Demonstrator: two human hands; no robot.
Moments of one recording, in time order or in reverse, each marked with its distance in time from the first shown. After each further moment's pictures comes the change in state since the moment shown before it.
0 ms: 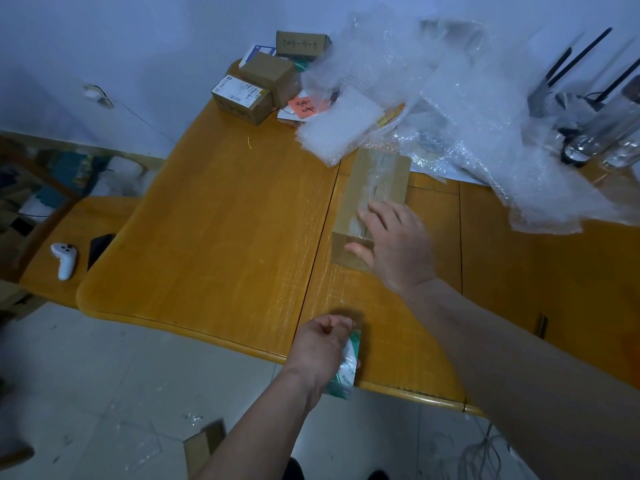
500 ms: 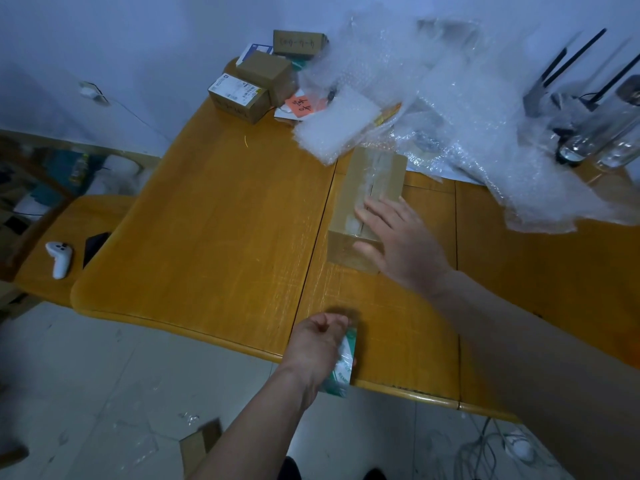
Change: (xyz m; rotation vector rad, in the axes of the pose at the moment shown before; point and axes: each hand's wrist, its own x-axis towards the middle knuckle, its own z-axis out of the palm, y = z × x) left_hand -0.001 0.000 0.002 -0.008 0.020 -0.008; right_hand -0.001 0.025 -0.005 0.098 -0.063 -0.165
